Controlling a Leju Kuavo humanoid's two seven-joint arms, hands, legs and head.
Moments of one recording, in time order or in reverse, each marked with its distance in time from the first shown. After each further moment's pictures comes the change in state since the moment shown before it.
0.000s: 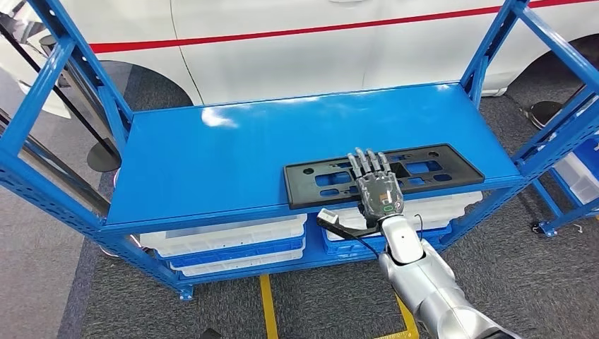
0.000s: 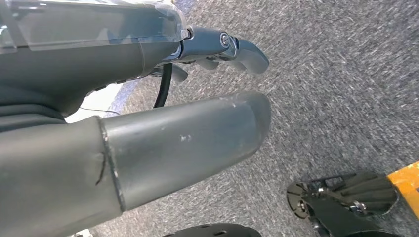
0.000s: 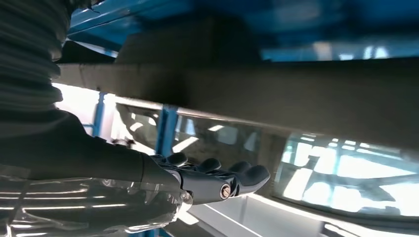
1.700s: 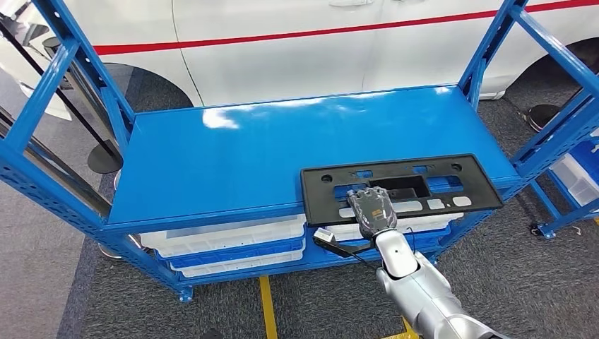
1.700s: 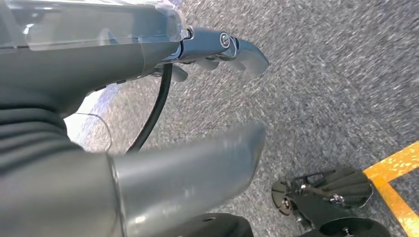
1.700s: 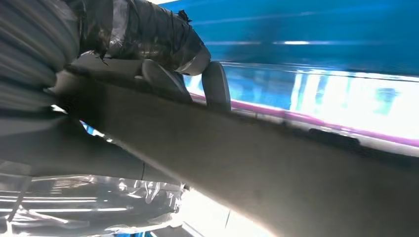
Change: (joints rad) left arm 0.004 -0.009 0.000 0.000 -0.009 0.024 -0.063; right arm 0.022 -0.011 0.095 0.060 -0.013 -0.005 0.059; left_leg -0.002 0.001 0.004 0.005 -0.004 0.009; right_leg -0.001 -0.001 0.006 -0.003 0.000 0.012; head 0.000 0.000
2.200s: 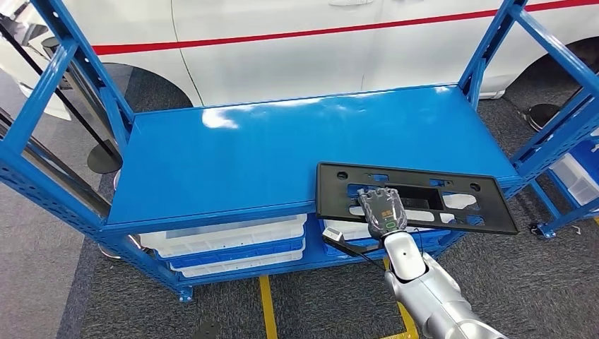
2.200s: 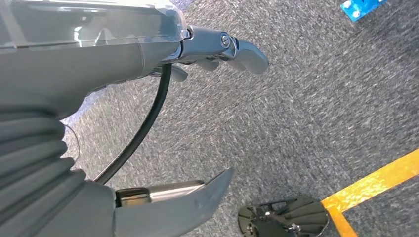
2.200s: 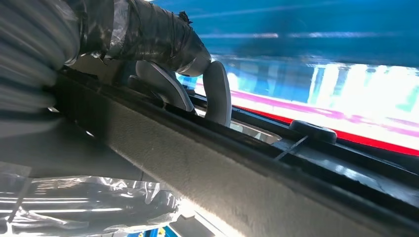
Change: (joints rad) left arm -0.014 -0.007 0.018 0.000 0.011 0.124 -0.101; right arm 0.023 -0.056 0.047 -0.073 0.009 0.000 0.062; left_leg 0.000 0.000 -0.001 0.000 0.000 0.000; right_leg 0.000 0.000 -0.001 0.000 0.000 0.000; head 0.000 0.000
